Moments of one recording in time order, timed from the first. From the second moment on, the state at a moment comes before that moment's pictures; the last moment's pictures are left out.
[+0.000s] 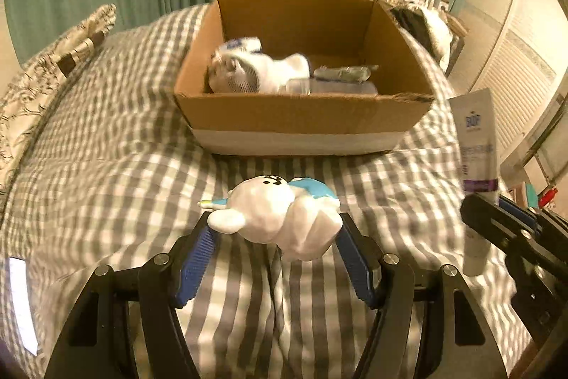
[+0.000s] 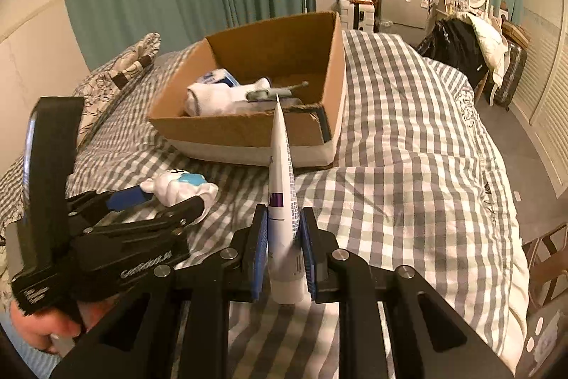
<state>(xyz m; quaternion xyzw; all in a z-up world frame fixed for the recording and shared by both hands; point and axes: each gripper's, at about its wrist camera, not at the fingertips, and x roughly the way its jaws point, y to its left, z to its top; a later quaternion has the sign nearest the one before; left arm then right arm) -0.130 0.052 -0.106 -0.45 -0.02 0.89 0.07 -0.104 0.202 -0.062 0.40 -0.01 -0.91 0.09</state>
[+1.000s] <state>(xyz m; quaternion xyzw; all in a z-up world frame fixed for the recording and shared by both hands) -0.193 0.041 0.041 -0.30 -0.01 0.95 0.09 -0.159 0.195 0.061 0.29 0.04 -0.95 0.10</state>
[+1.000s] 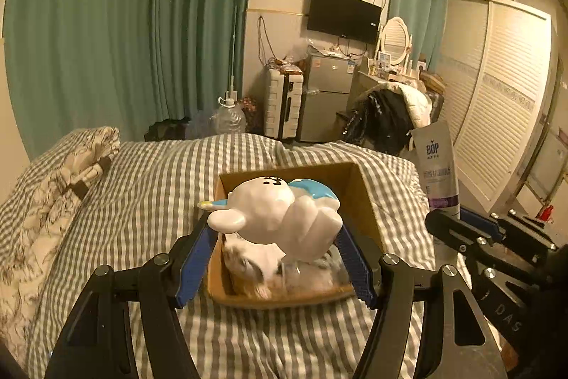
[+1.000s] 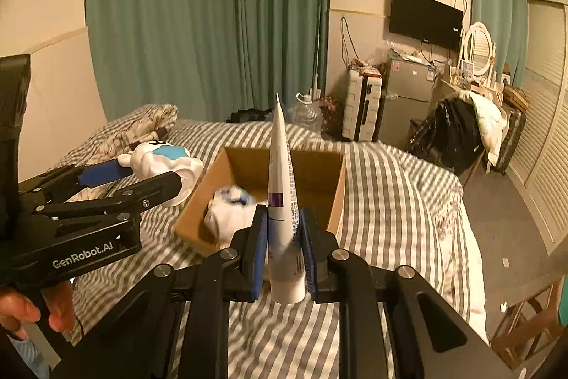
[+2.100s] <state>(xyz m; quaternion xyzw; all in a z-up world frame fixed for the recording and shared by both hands) -0.276 0.061 -0.038 -0.35 0.03 0.93 0.09 -0.283 0.208 0.002 0.32 0.00 -0.94 0.08</state>
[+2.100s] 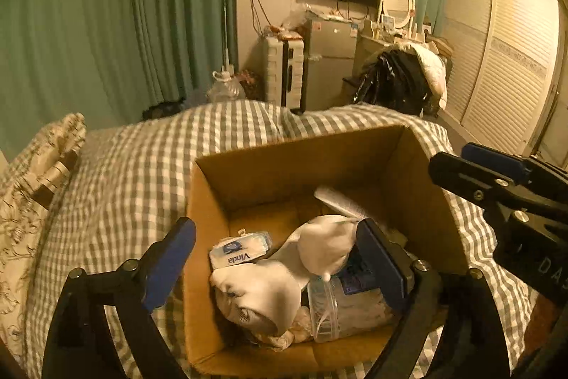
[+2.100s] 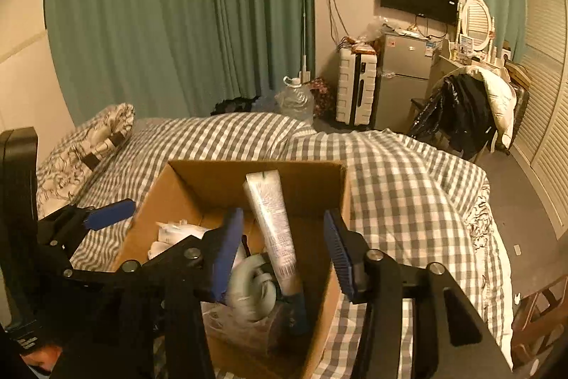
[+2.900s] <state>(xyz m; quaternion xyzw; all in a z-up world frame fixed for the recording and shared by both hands) -0.092 0.004 0.105 -0.18 0.00 0.98 0.03 -0.084 0.235 0.122 0.20 -0.03 -0.98 0.00</state>
